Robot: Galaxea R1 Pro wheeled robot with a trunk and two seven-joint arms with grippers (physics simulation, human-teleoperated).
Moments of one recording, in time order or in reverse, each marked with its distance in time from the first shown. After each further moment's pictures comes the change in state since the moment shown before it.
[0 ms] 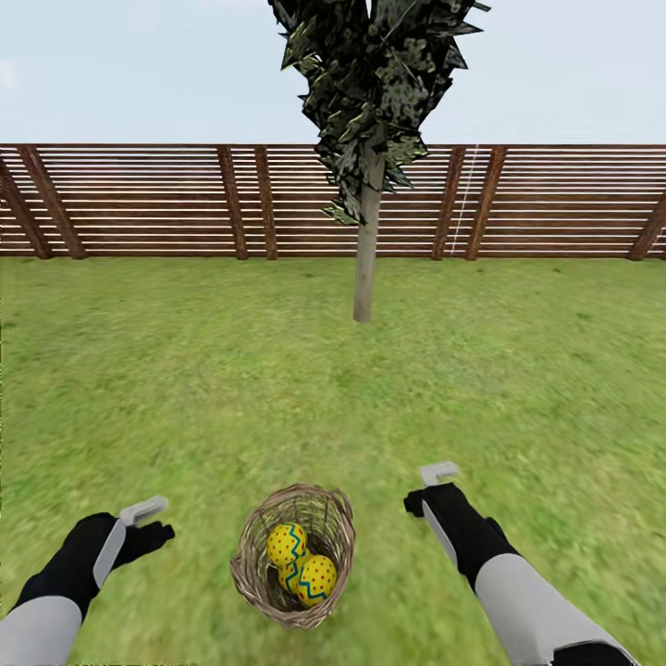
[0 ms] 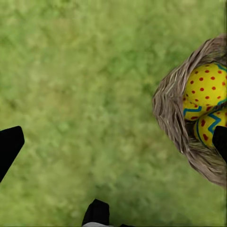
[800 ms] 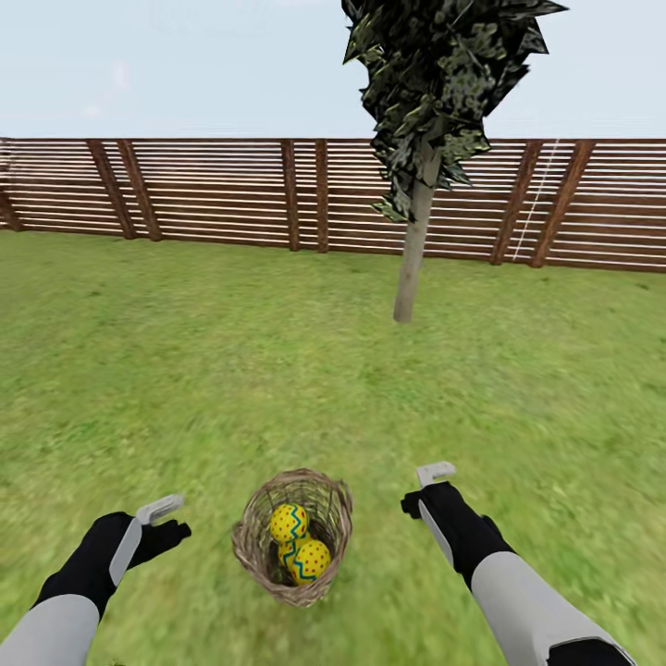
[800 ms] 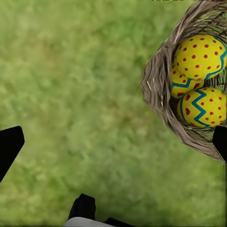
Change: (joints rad) left arm -0.001 -0.051 0.004 -0.004 0.007 -0.001 0.004; right arm -0.007 0.012 0.006 0.009 0.003 0.025 -0.002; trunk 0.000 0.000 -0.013
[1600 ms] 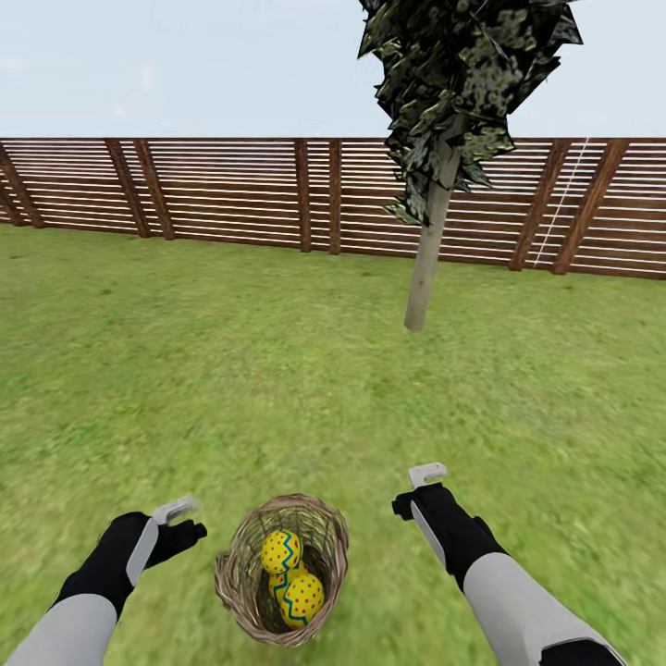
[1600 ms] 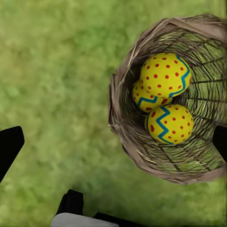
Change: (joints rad) left arm 0.000 -0.051 -0.006 -0.002 -0.005 0.003 0.001; right arm 0.002 0.028 0.001 0.003 -0.003 -0.004 0.010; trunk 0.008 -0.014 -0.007
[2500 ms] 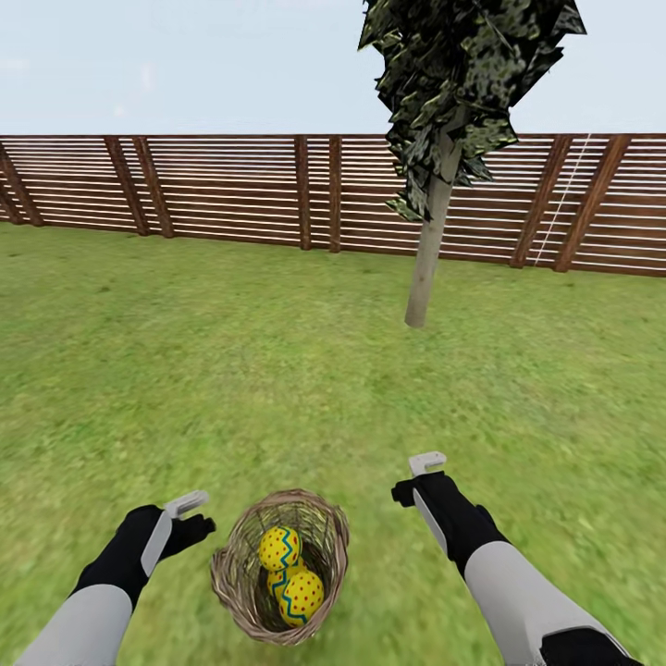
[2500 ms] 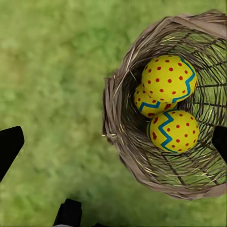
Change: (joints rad) left arm -0.026 -0.040 0.001 0.011 -0.009 -0.015 0.065; right arm -0.030 -0.009 -0.006 -0.017 0.000 0.001 0.037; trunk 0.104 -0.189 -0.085
